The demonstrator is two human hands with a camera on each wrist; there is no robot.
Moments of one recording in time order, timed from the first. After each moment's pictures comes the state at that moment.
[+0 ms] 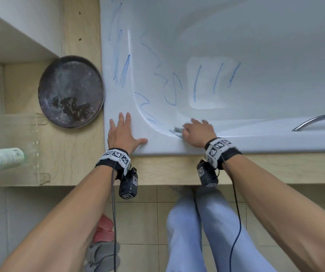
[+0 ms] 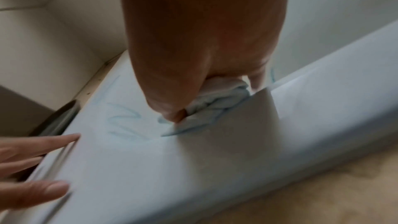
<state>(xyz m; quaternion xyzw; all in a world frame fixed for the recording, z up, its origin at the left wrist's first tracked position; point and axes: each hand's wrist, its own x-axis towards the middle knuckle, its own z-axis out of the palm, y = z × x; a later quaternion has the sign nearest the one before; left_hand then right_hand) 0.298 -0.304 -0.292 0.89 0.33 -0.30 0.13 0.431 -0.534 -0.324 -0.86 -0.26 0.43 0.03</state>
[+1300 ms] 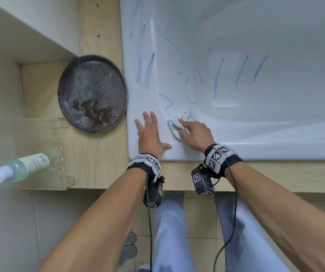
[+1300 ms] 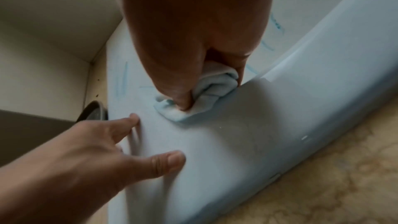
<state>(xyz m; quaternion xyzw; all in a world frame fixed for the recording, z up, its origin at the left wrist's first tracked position) 0.312 -0.292 -0.308 0.88 0.31 -0.31 0.17 0.400 -0.439 -0.340 -0.87 -0.17 0.41 0.22</state>
